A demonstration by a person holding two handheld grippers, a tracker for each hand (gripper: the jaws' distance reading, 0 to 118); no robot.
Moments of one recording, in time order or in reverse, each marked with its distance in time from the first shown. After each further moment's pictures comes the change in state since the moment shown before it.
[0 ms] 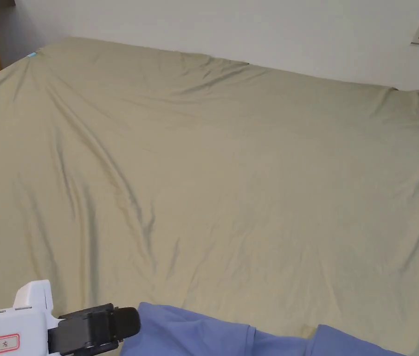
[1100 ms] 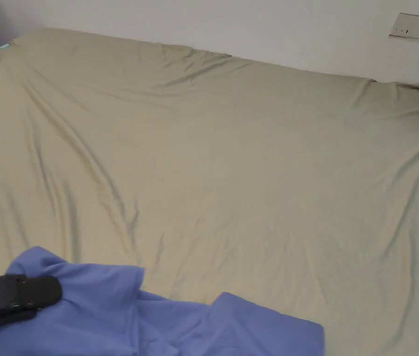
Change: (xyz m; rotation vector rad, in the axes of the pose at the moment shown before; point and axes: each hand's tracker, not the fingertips) left arm 0.036 0.040 0.083 0.139 0.136 0.061; right arm -0.003 0.002 0.001 0.000 -0.008 0.006
